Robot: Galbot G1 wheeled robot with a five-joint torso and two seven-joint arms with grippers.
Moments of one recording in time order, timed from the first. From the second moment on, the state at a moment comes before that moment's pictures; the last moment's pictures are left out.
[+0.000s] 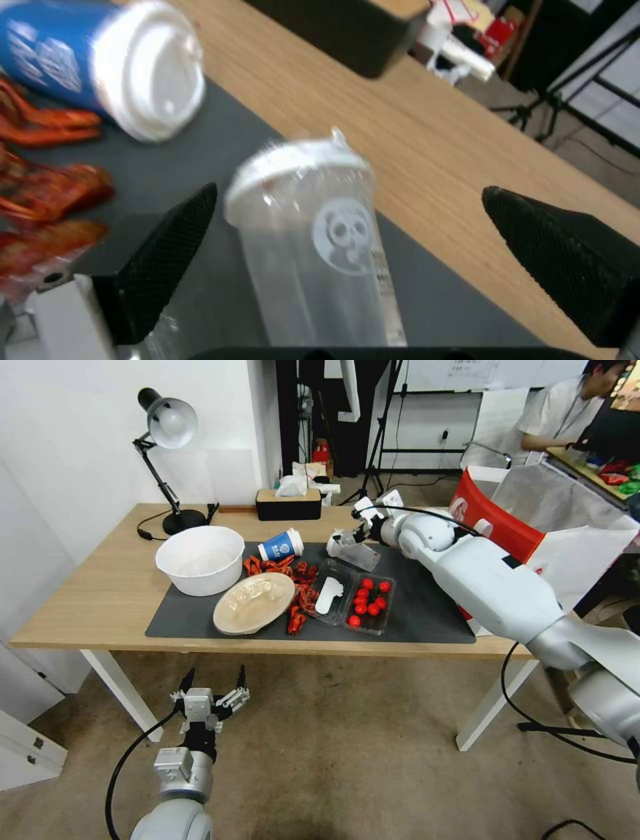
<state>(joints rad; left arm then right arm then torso) 1.69 -1.50 -0.53 -2.08 -0.10 -0.04 -0.06 0.01 1.12 -0.46 1.10 0.63 -0.56 -0.17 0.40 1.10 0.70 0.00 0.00</state>
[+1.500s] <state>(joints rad) 1.70 -1.50 -0.52 -2.08 -0.09 -0.05 -0.07 -0.04 1.14 -0.43 1.06 0.66 -0.63 -0.15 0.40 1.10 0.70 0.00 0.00</state>
